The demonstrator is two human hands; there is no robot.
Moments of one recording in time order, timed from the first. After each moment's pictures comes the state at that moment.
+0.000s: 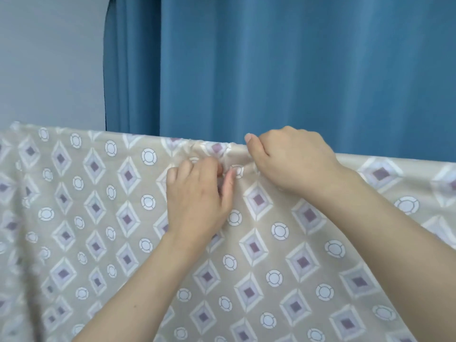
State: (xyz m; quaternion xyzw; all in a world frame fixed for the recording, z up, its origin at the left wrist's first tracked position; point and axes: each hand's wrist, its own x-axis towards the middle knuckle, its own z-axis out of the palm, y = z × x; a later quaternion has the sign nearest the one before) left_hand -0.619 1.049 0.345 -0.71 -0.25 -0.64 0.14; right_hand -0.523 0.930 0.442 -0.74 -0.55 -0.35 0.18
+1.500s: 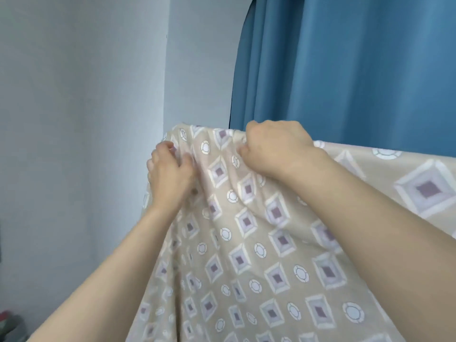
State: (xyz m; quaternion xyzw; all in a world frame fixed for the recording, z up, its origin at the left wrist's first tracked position) left_hand -0.865 1.258 0.344 -0.57 -0.50 -0.65 -0.07; right_hand -0.705 1.145 0.449 -0.62 -0.68 -0.37 0.11
